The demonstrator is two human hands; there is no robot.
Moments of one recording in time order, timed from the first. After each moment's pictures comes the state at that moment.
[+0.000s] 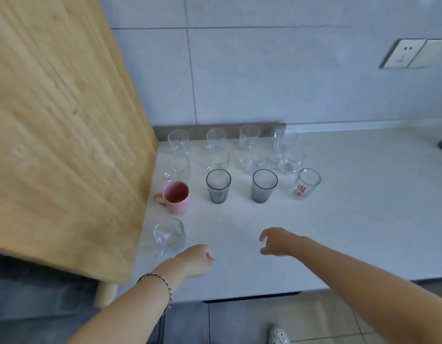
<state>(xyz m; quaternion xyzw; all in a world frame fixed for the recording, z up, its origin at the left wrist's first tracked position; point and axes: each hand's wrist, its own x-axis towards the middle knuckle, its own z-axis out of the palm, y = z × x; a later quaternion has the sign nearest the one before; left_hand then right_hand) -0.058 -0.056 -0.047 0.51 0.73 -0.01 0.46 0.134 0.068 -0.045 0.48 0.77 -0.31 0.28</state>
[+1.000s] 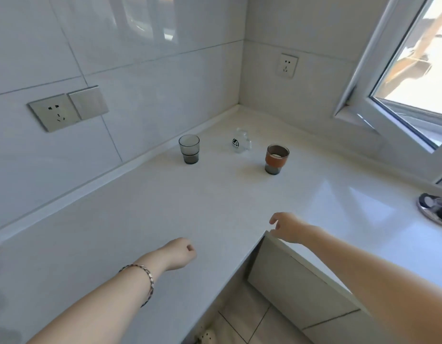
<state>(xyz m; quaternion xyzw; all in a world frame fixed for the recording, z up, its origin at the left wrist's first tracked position) 0.533 0.285 -0.016 0.74 0.53 -0.11 0.40 0.812 0.218 0.023 0.80 0.52 -0.30 0.04</state>
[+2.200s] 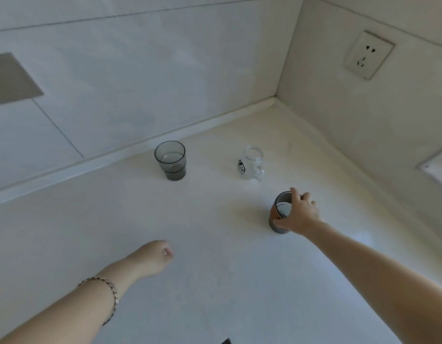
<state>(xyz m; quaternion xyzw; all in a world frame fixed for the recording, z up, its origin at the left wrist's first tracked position) 0.683 0.471 -0.068 0.62 0.66 -0.10 0.42 1.027 0.514 -0.039 0.80 0.57 -0.21 0.06</state>
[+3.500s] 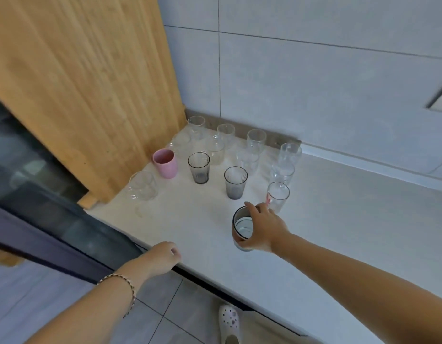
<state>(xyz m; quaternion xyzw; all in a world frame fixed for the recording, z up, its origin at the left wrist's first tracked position) 0.153 -0.069 -0.032 0.20 0.86 0.15 0.44 0.291 0.153 0.000 0.26 0.94 -0.19 0.12</state>
